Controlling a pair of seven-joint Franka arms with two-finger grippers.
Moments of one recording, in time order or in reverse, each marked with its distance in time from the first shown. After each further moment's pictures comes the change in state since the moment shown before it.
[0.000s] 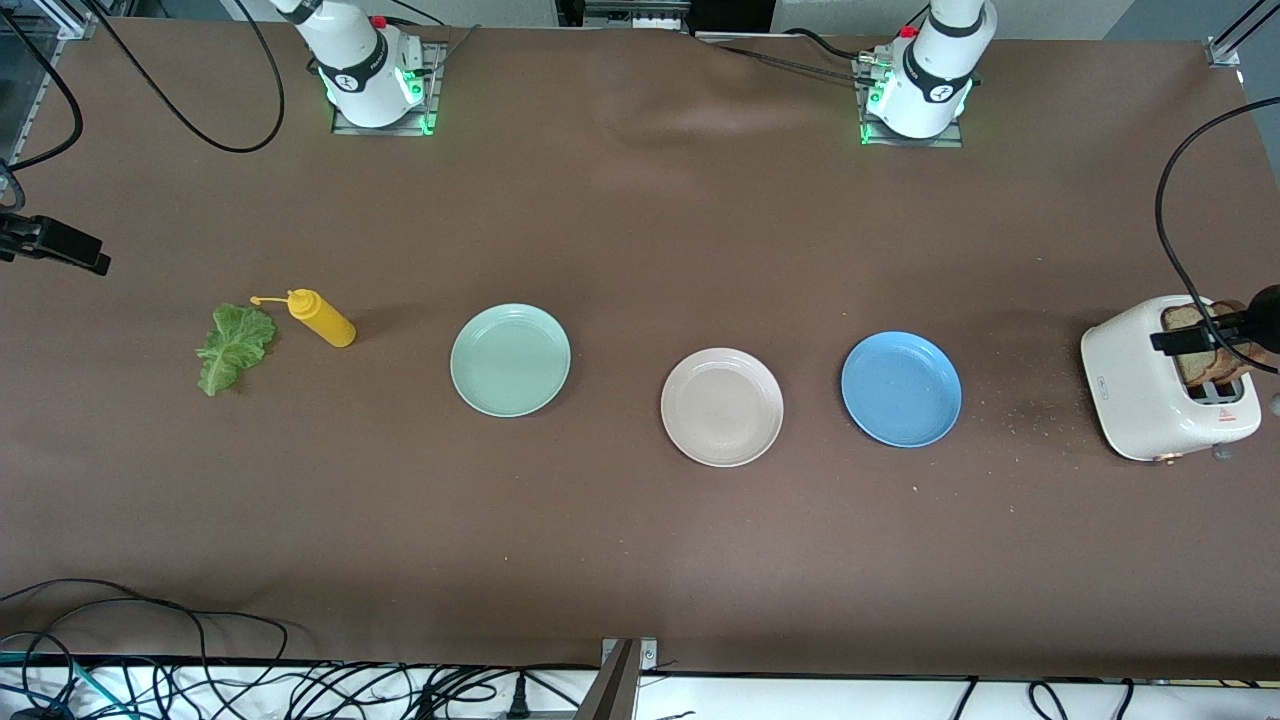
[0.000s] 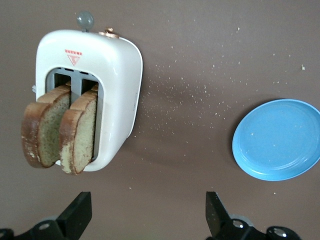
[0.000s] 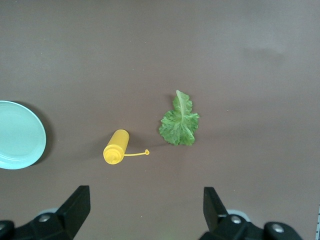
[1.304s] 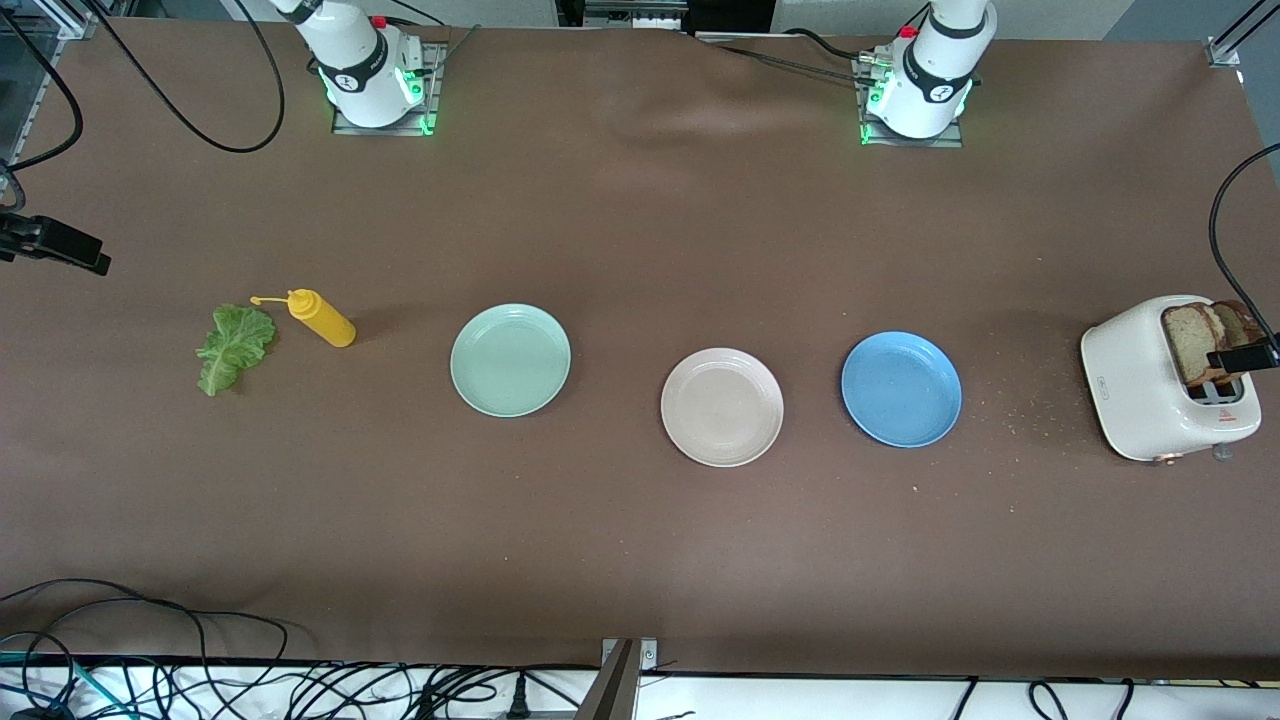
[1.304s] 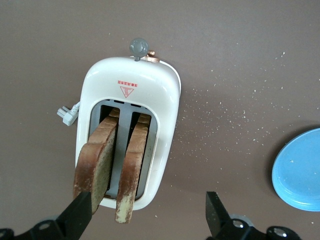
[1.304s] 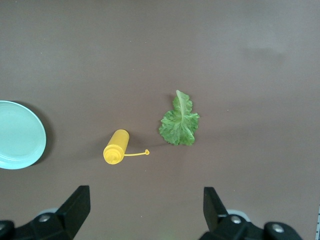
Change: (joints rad) left arm 0.126 0.078 0.008 0.006 0.001 0.122 0.120; right arm 0.000 0.000 0.000 0.000 0.000 0.000 0.000
